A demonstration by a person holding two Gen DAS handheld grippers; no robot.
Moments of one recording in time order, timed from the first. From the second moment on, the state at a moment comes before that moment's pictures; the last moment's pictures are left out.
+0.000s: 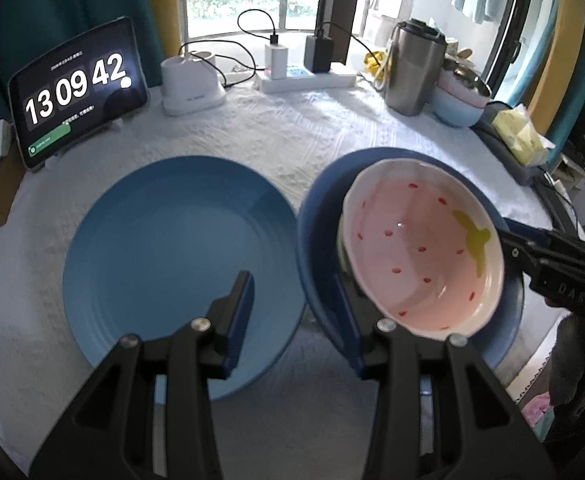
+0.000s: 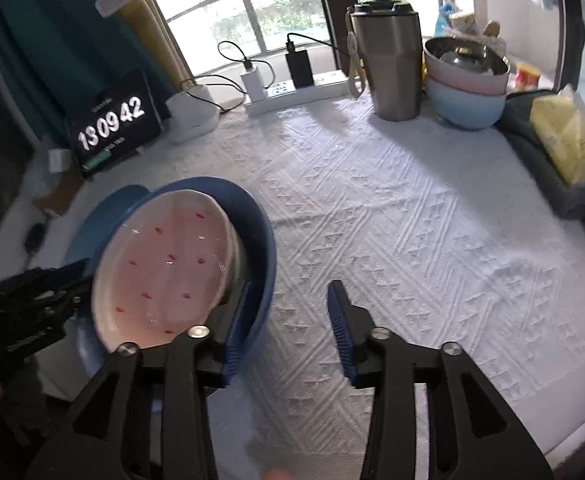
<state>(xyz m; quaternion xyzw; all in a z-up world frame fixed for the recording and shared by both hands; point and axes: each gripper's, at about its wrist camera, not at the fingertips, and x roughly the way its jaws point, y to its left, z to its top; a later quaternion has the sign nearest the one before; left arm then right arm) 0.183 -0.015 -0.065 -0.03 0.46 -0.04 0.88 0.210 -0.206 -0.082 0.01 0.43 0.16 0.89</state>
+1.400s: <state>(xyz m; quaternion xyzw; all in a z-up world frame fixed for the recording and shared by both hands) 0.165 -0.031 -0.065 -0.03 0.39 -0.01 0.92 0.210 -0.210 -0.091 0.10 0.38 0.18 0.90</state>
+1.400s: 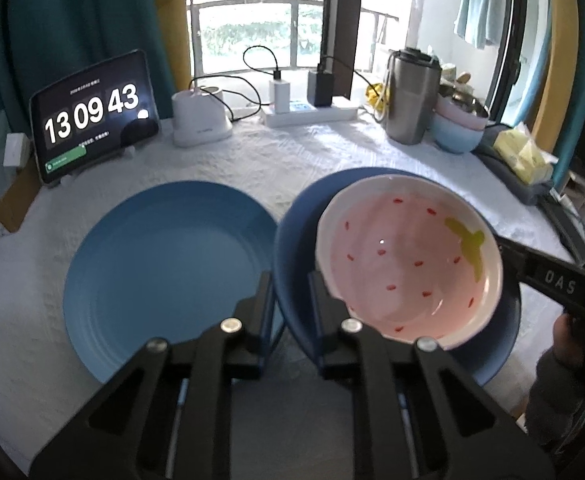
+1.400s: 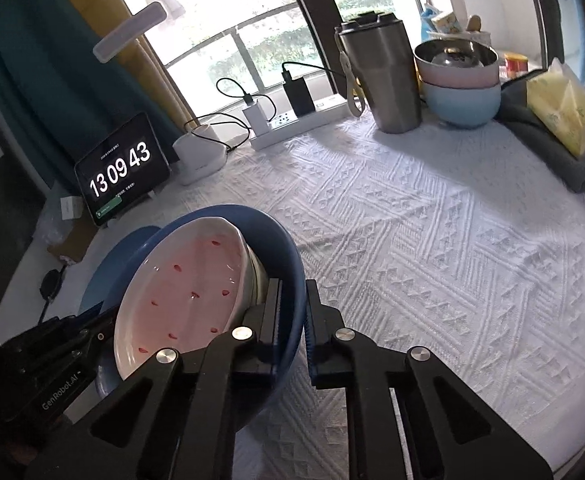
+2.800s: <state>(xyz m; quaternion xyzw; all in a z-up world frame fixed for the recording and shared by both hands) 0.152 -0.045 -0.050 -0.05 0.39 -0.09 0.92 0.188 -0.232 -0.067 0.11 0.37 0.12 0.91</state>
